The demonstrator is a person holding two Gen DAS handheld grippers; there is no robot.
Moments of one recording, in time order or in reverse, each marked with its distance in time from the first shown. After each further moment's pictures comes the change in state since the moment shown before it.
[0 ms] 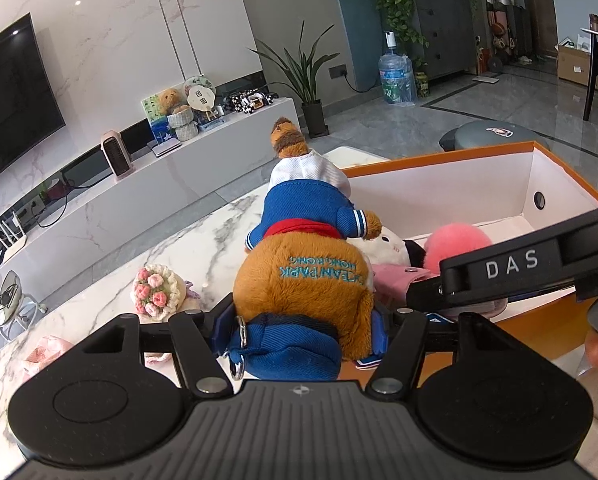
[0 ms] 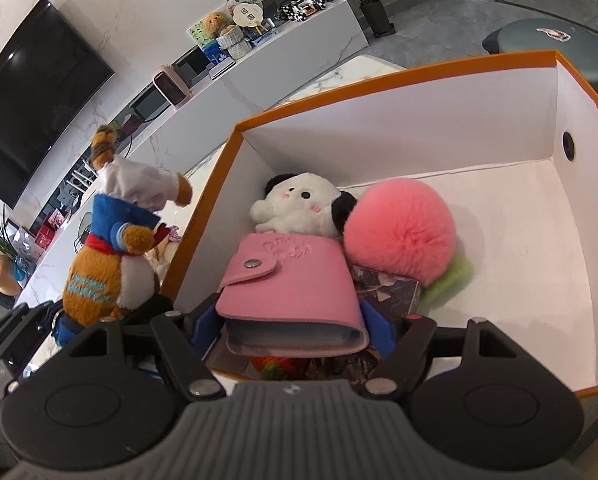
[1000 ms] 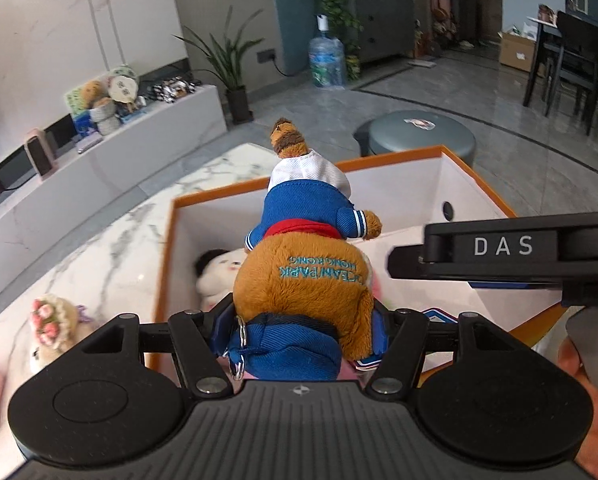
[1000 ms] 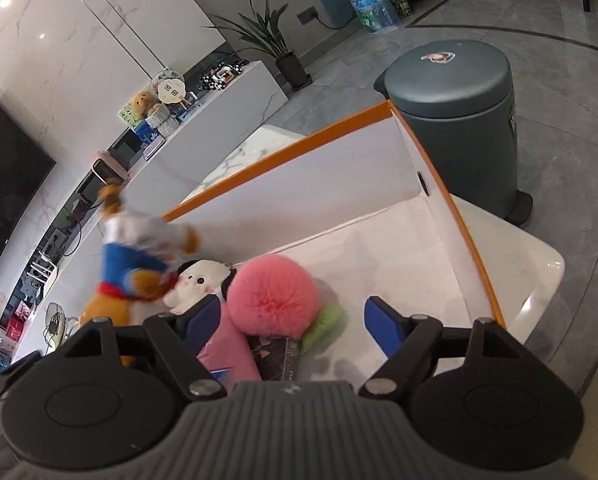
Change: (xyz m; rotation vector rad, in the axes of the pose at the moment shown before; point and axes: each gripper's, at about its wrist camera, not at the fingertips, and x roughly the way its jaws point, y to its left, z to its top) left arm 0.031 -0.068 0.043 0.051 0.073 -0.216; right arm -0.058 -0.058 0.008 0.176 -0.195 -0.137
